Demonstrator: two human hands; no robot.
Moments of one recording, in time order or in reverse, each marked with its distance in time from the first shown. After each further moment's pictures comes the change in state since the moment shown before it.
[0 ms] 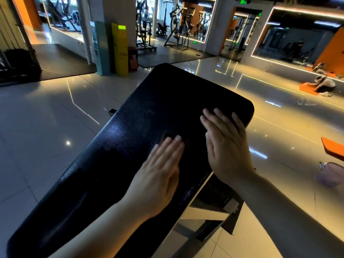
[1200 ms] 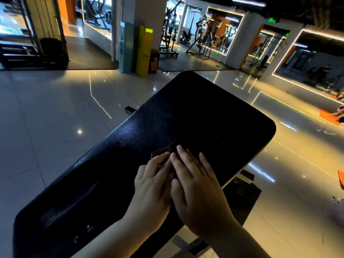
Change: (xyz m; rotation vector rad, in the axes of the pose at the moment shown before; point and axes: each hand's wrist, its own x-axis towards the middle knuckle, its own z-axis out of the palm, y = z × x) left_hand -0.035 0.011 0.008 -0.280 0.323 -0.328; right_hand -0.030 -0.101 -0.011 0.215 -0.458 -0.091
